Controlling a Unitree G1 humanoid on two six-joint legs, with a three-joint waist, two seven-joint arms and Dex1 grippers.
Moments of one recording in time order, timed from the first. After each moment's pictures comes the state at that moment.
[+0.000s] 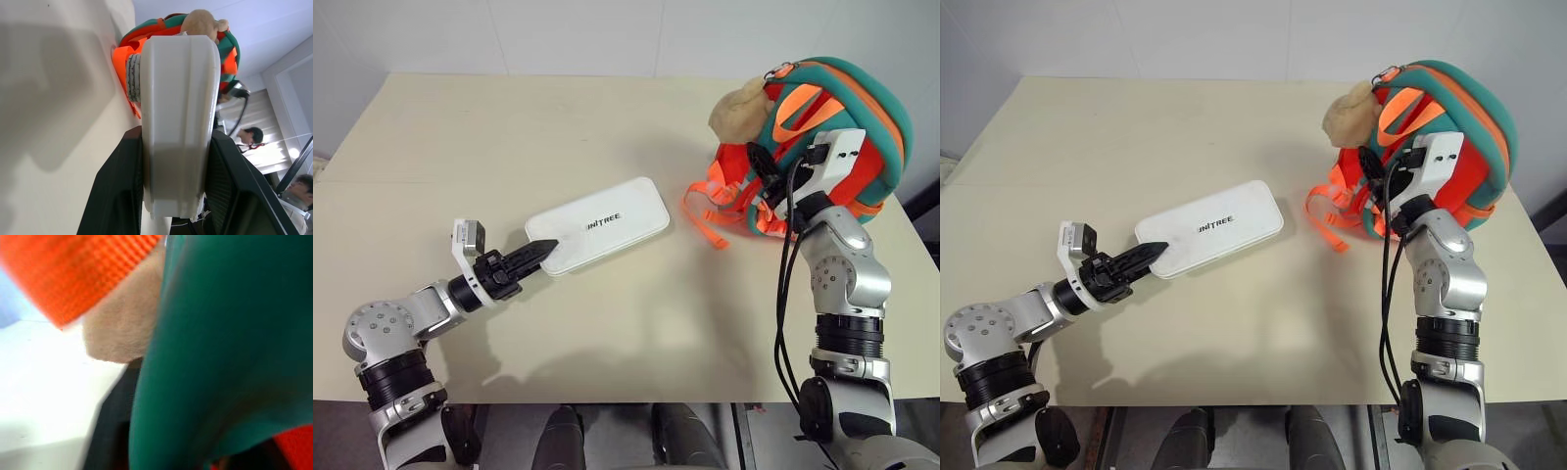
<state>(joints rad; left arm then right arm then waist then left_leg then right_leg) -0.46 0.43 0.67 0.09 -1.05 1.48 -0.58 -0.63 -0.36 -0.28 0.02 0.49 0.40 0.44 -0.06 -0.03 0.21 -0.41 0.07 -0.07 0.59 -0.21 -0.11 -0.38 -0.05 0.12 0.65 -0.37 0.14</state>
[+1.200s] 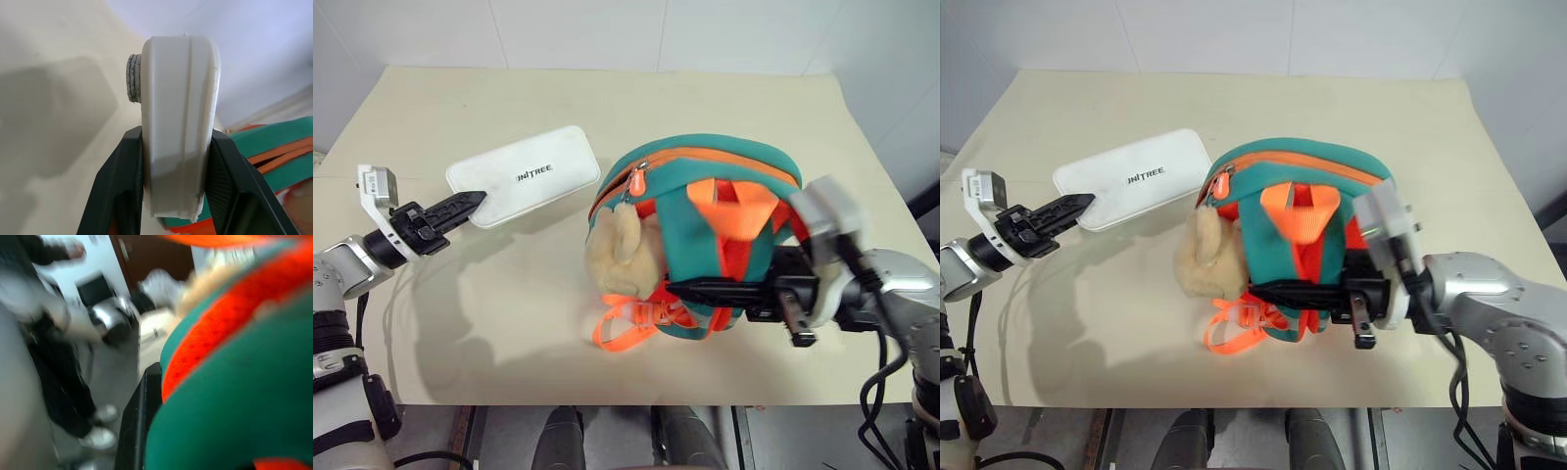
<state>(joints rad) -0.62 0.84 0.47 0.44 -0.89 1.09 -0.99 -0.42 -0.80 -0.10 -0.62 1.15 0.81 0.86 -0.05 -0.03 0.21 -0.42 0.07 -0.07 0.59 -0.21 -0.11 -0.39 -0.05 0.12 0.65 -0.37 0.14</state>
